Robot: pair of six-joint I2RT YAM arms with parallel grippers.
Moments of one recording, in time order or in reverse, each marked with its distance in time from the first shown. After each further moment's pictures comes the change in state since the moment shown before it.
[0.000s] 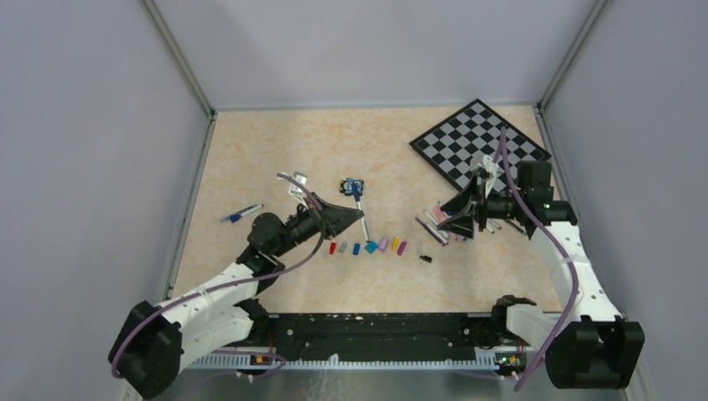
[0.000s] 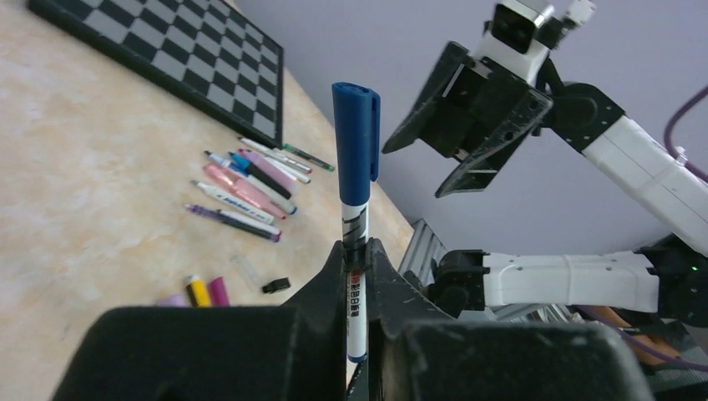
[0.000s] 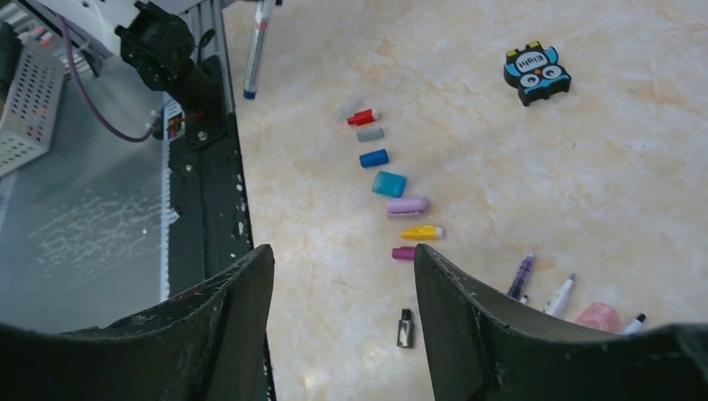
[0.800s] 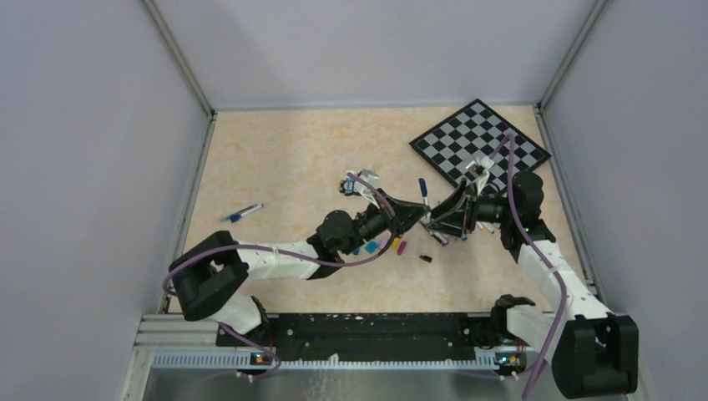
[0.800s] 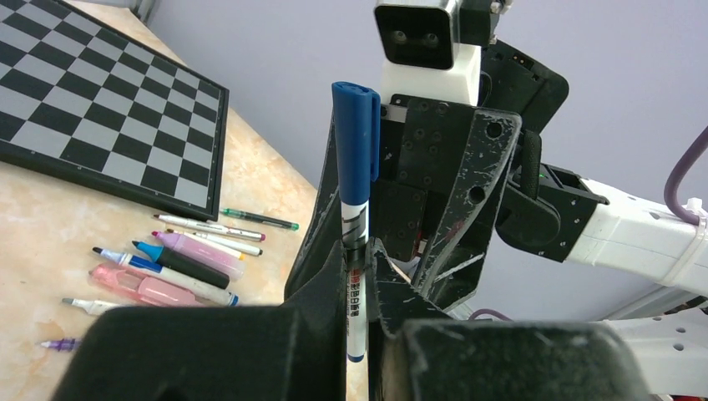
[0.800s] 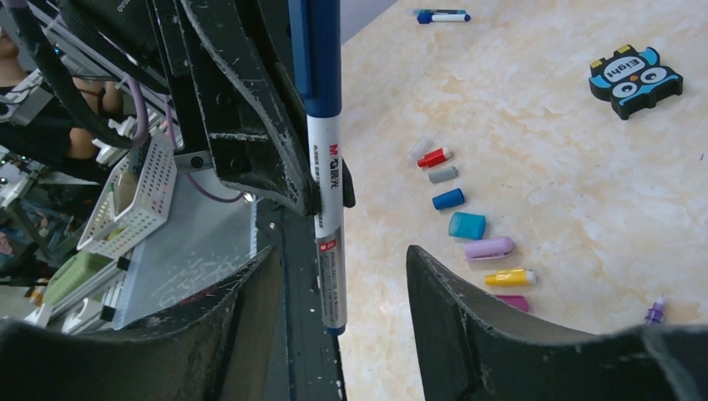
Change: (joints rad) left arm -0.473 0.583 0.321 0.364 -0.436 0.158; right arm 0.110 -0.040 -0.299 0.918 -0.053 0.919
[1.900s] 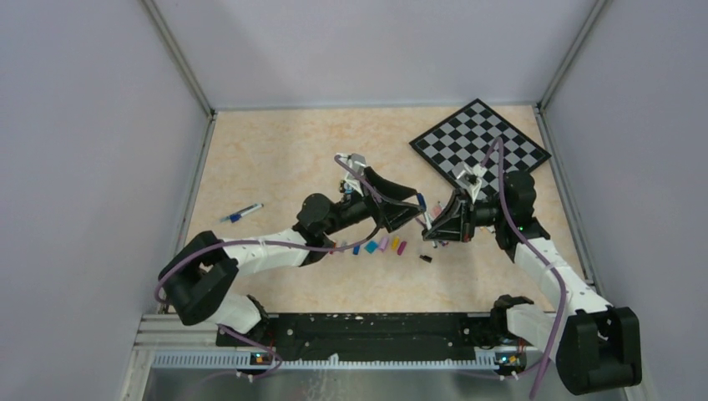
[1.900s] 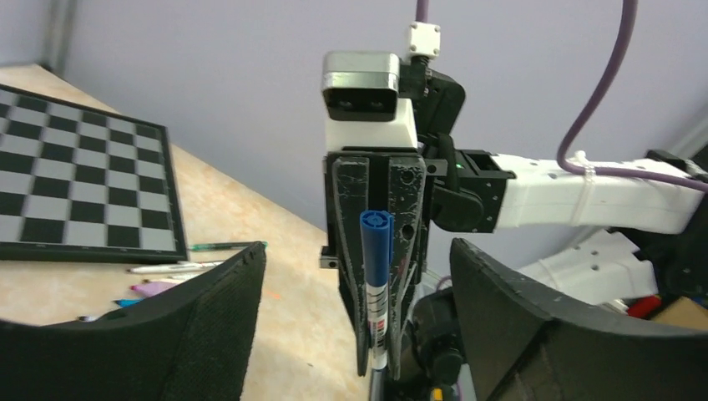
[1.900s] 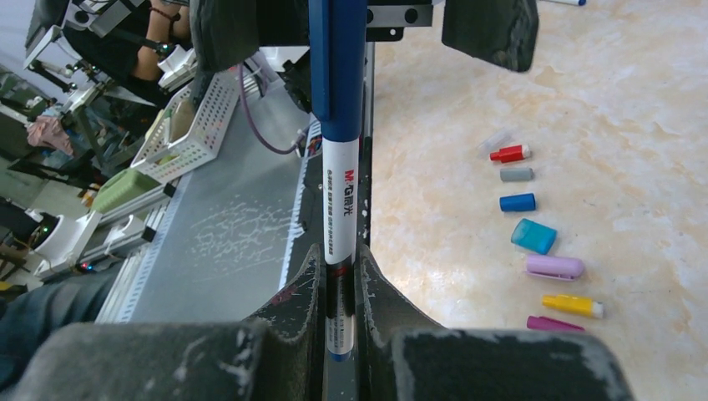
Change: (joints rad) left arm 0.165 -0.069 0.013 0.055 0.356 0.006; right arm 0.062 0.025 -0.006 0.054 -0.171 -0.039
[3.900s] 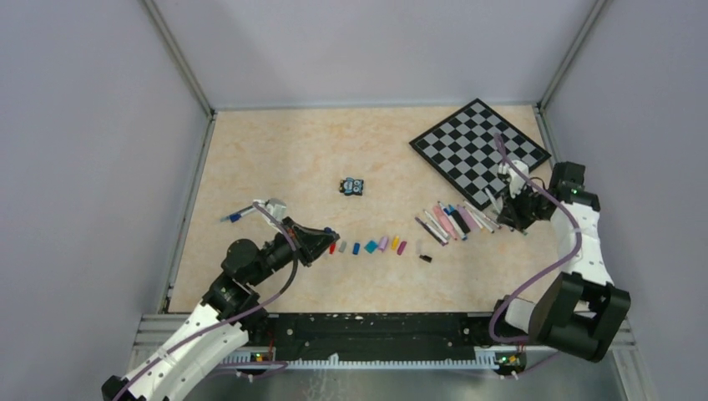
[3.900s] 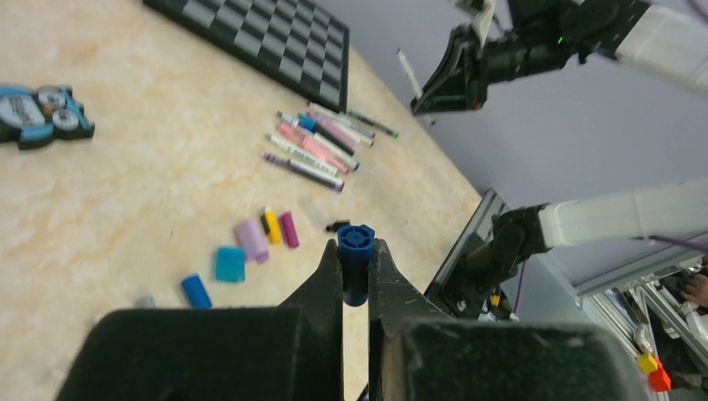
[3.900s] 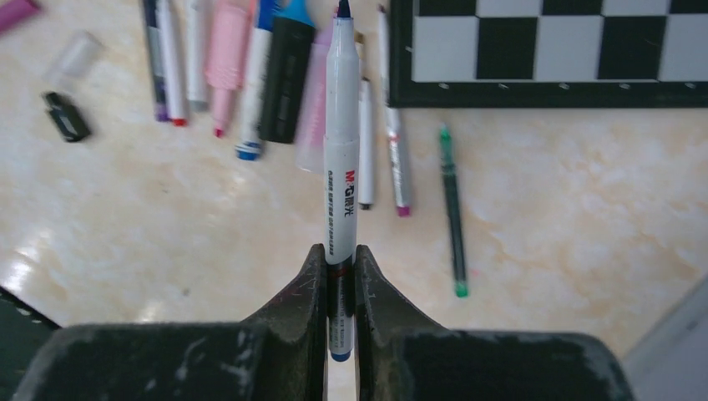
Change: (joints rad) left arm 0.244 -1.036 -0.377 -0.966 -0.069 0.061; right arm -0.475 0.167 0.336 -1.115 0.861 -1.167
